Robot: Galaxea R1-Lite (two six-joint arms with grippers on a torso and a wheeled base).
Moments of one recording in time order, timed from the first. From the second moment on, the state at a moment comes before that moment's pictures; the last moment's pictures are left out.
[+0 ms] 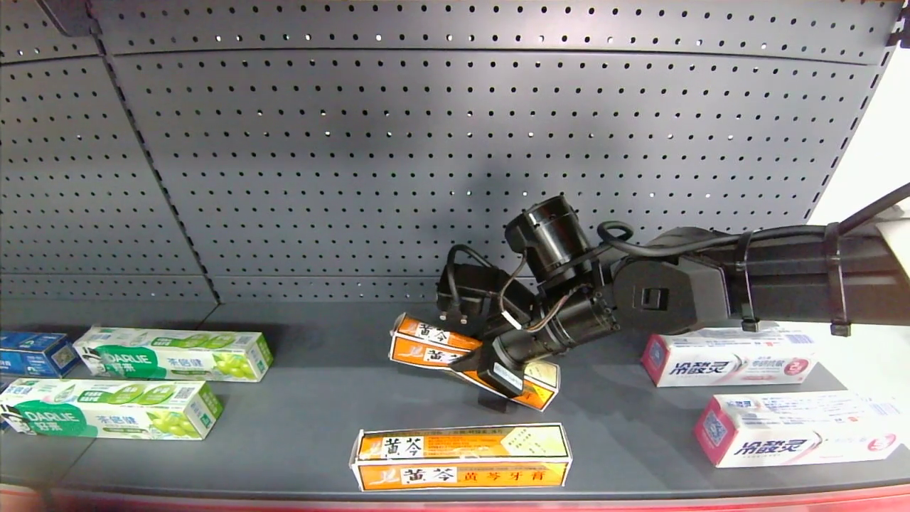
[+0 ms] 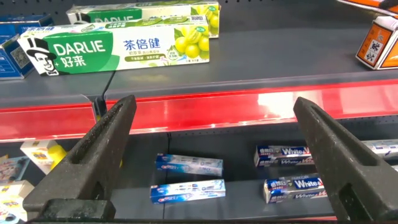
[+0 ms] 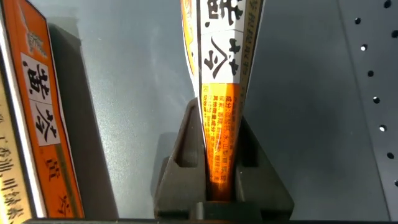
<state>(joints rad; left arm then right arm) 0.00 0.00 0.00 0.00 -0.05 0.02 0.75 2.07 -1.62 0.27 0.29 -0.62</state>
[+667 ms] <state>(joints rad) 0.00 0.00 0.00 0.00 -0.05 0.02 0.76 2.10 -1.63 0.27 0.28 -0.62</state>
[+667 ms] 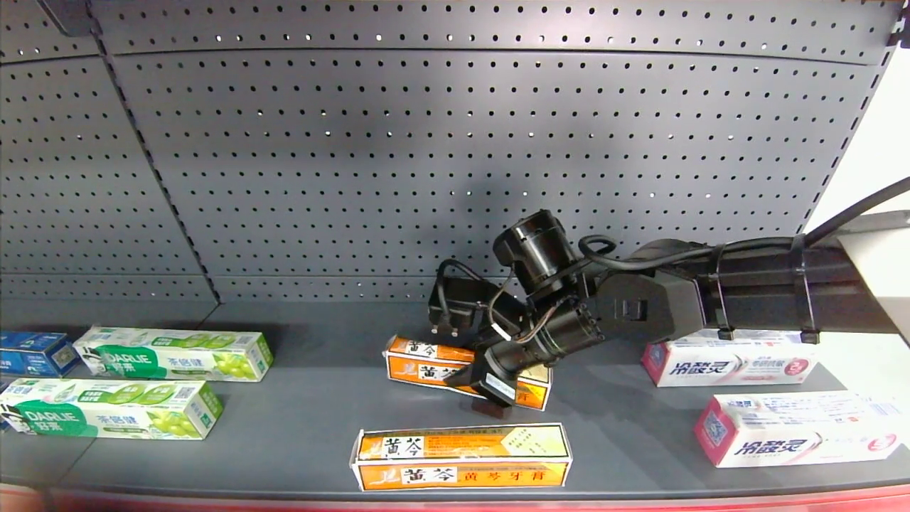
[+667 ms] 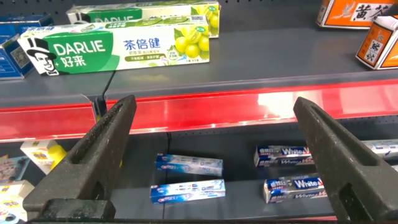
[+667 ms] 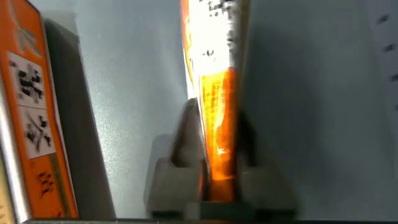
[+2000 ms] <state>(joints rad) 0.00 0.00 0.00 0.00 -0.05 0.02 0.72 1.86 -1.46 0.27 0.24 -0.43</state>
